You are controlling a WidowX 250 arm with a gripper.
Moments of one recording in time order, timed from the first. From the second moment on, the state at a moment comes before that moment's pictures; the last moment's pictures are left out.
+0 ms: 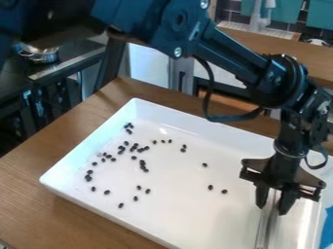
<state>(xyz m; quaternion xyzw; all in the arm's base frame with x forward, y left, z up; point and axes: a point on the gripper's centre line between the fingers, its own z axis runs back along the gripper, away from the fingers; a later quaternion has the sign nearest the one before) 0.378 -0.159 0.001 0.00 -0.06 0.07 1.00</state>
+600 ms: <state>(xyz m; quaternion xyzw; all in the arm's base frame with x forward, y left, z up) 0.390 -0.112 0.000 -0.01 -0.04 0.08 1.00</state>
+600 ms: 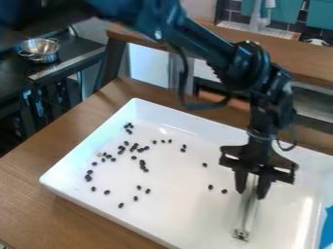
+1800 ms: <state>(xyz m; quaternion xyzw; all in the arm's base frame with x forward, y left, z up) 0.394 0.015 -0.002 -0.03 -0.02 0.17 0.99</state>
